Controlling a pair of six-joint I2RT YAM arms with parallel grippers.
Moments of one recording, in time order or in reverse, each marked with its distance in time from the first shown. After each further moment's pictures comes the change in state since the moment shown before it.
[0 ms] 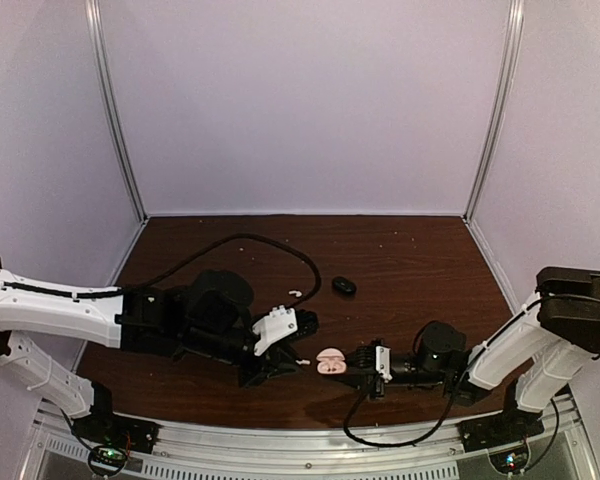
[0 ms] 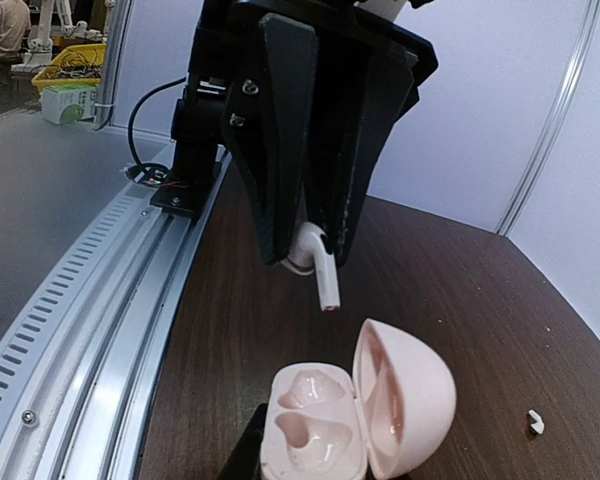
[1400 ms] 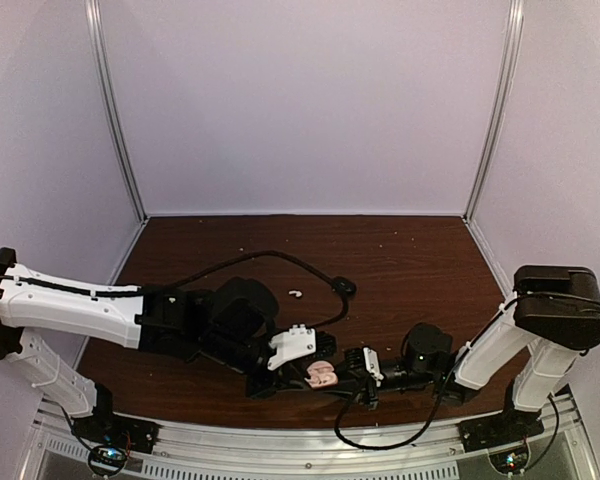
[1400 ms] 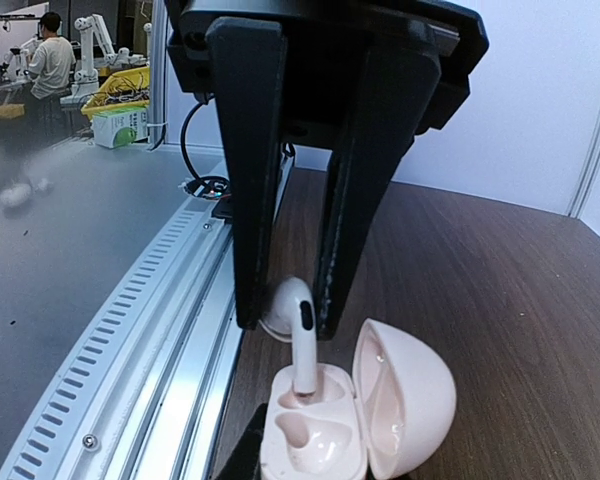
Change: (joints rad) left arm -0.045 0.110 0.101 -0.111 0.052 0.080; right arm 0.005 0.125 0.056 0.041 -0.148 0.158
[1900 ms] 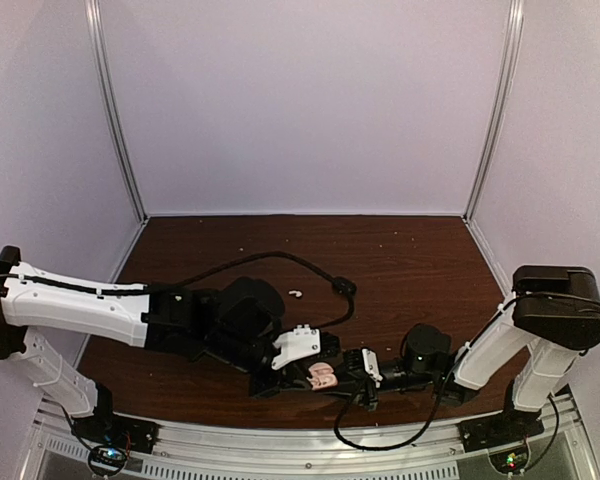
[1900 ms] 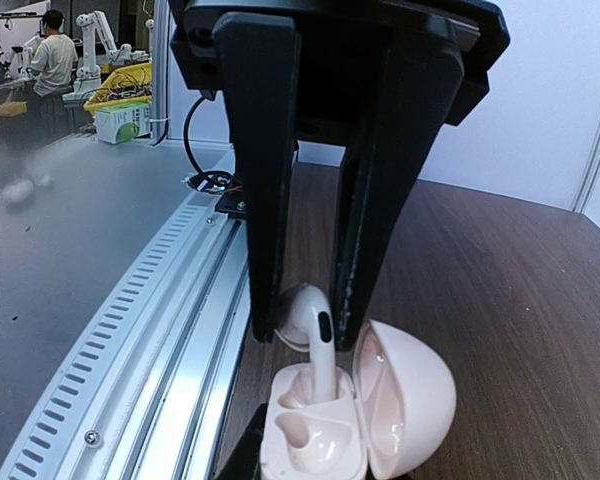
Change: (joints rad) left arm 0.000 0.031 0.031 -0.031 -0.016 0.011; right arm 0.002 0.004 0.002 -0.008 -0.006 0.000
